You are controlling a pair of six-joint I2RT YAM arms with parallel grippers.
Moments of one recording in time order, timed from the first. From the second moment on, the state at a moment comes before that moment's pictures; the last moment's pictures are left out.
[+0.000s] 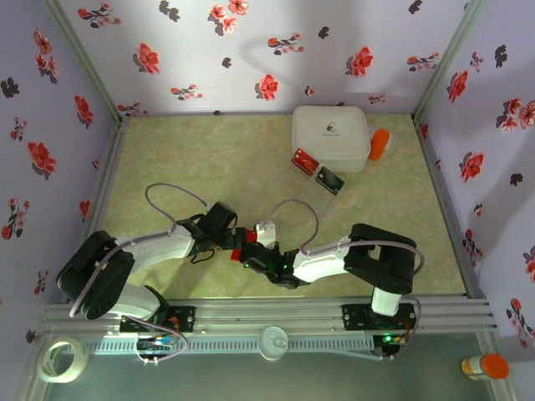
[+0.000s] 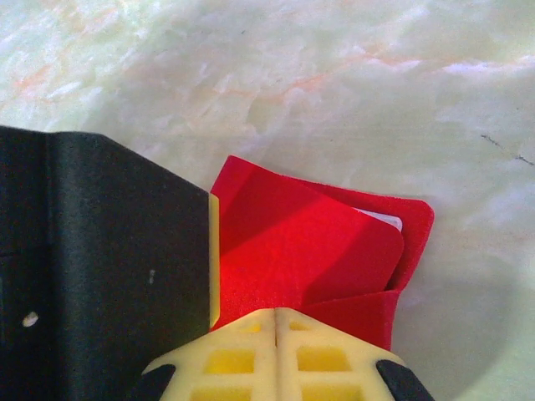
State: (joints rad) left arm -0.75 1.42 0.61 -0.31 -0.16 -0.68; right arm 1.28 1.76 0.76 0.17 0.50 0.98
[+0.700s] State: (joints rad) left arm -0.75 1.42 0.63 -0.34 -0.16 -0.70; right arm 1.04 1.29 0.75 -0.26 0.25 0.80
